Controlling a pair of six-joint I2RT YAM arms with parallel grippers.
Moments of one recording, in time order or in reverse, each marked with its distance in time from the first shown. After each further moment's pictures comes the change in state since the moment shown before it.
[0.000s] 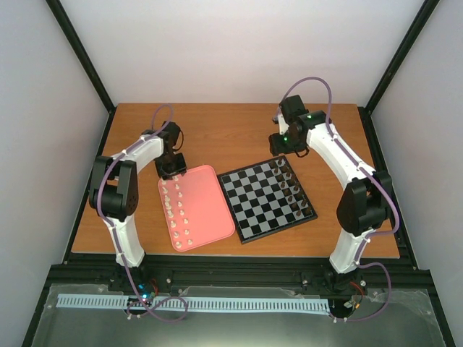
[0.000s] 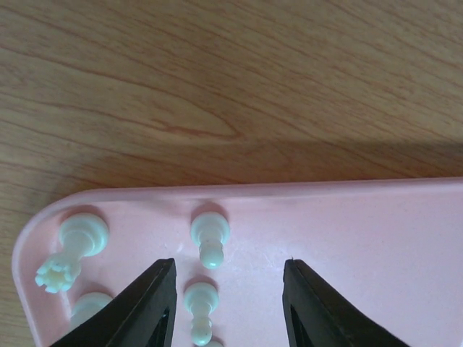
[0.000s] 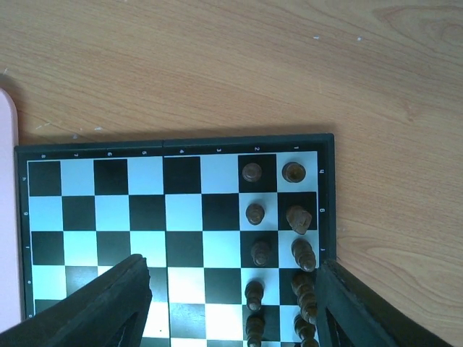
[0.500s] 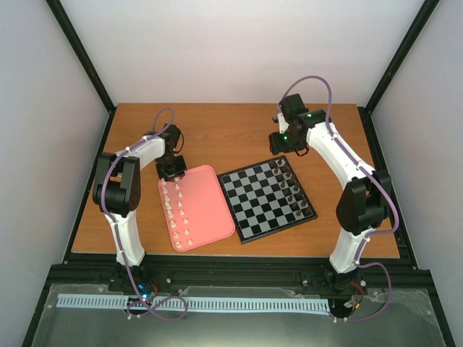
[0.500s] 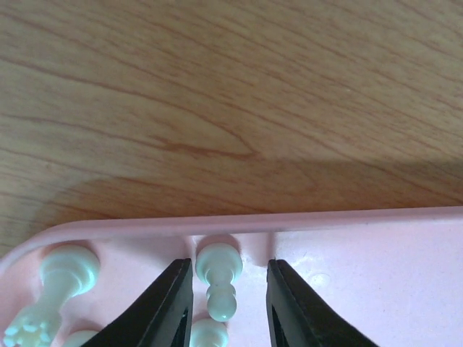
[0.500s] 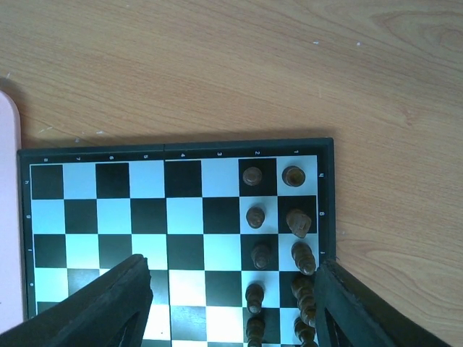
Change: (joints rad) left arm 0.011 0.058 0.000 0.020 0.006 0.013; right arm -0.001 0.010 0.024 -0.008 -0.002 0.000
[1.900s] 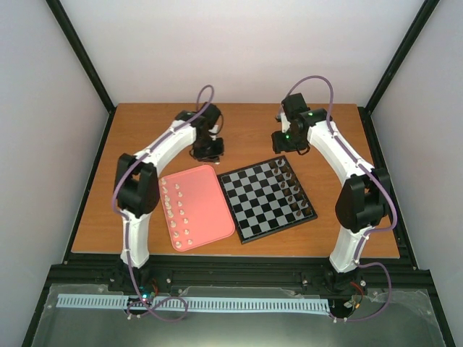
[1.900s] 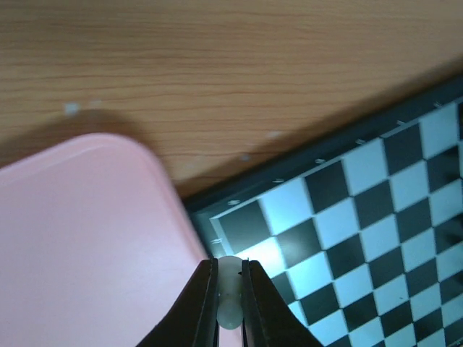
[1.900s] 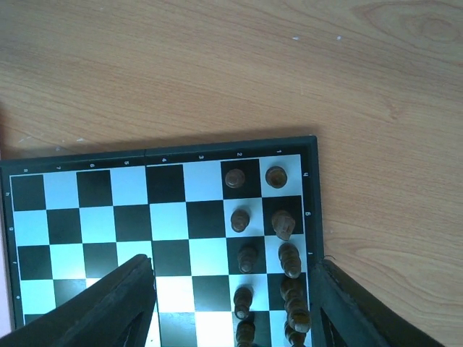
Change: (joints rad) left arm -0.252 0.048 0.399 -0.183 0.127 0.052; right arm -0.023 0.026 0.012 -0.003 0.004 0.016
